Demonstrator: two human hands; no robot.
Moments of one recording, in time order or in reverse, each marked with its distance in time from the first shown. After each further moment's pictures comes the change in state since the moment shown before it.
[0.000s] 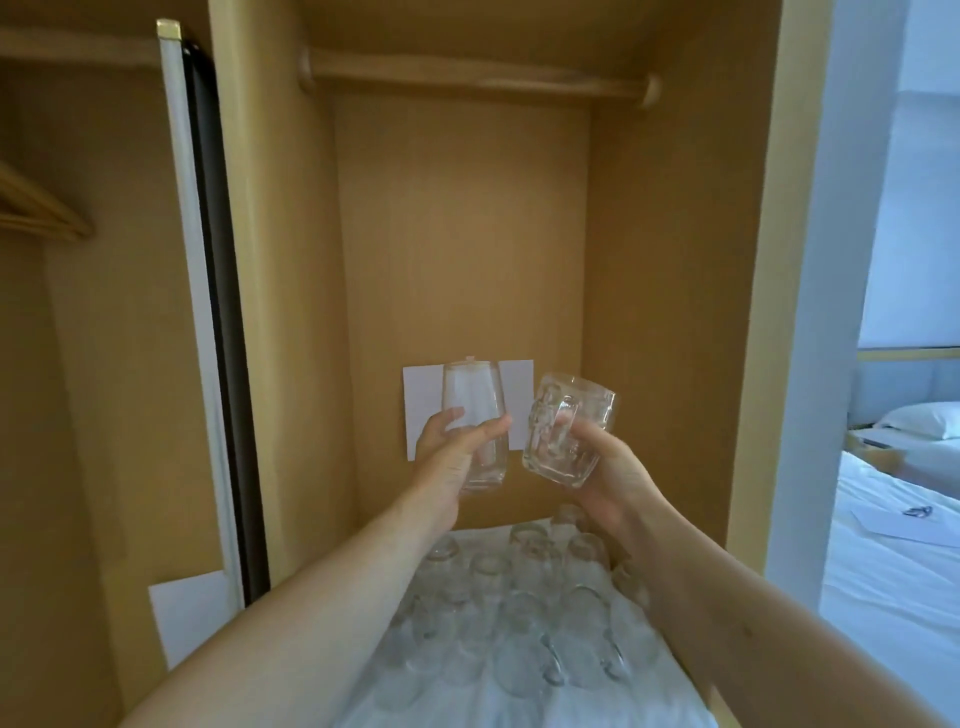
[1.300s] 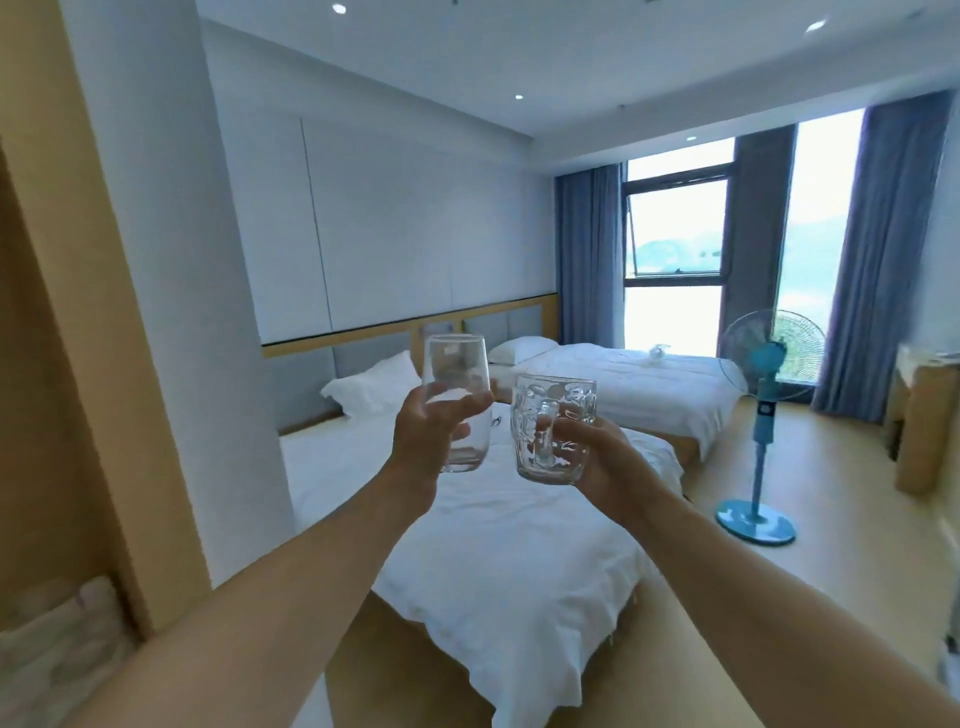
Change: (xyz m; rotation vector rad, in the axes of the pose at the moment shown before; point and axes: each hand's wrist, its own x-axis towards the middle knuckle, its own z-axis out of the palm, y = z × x) left_hand -0.179 -0.108 0.530 0.007 -0.724 -0.058; right_hand -0.338 -0.305 -0.387 -0.323 0.526 -0.328
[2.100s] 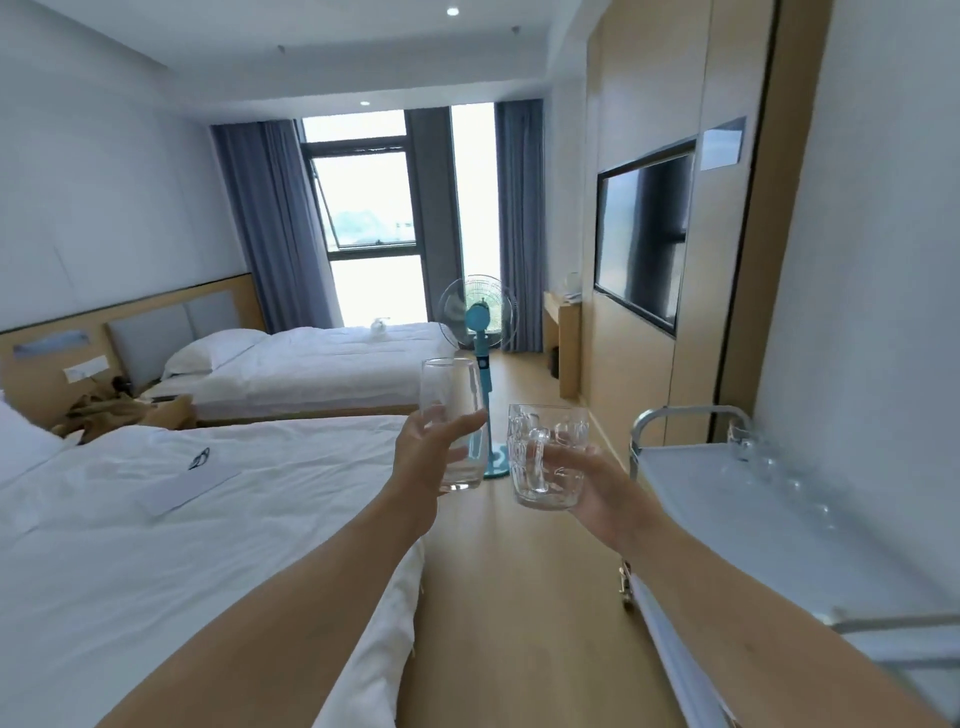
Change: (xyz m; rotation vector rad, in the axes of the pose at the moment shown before) left_hand 0.164 -0.132 0.265 -0.112 -0.659 -0.296; right_hand -0.013 -0.021 -0.229 -0.089 0.707 -0.072
